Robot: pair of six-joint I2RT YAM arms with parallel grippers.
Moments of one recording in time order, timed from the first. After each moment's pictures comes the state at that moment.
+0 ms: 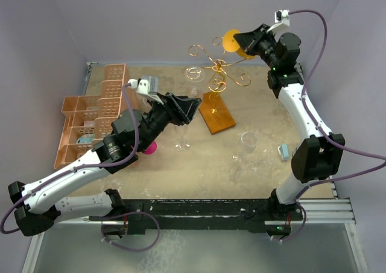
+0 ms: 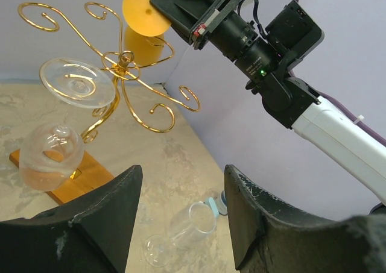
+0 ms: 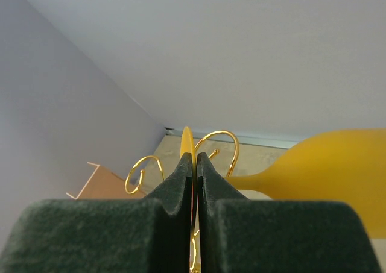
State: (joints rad) left arm -1.00 1.02 1.10 0.06 -0.38 -0.52; right arm 0.14 1.66 1.58 0.21 -0.36 0.64
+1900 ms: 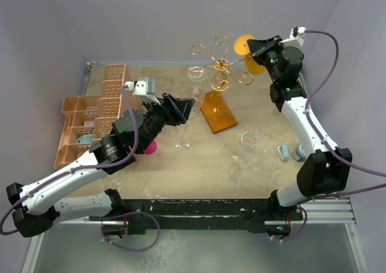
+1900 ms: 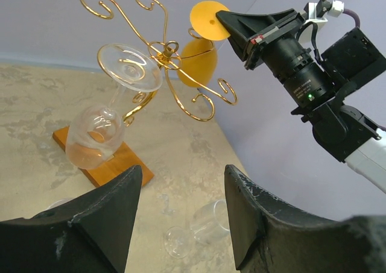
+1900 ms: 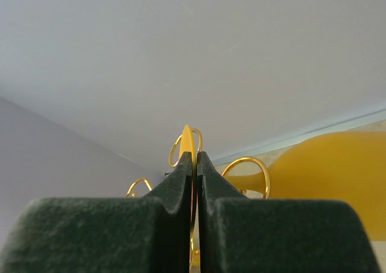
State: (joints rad) left arm -1.00 1.00 1.10 -0.04 -0.49 -0.54; right arm 0.14 1.48 1.35 0.24 -0.04 0.84
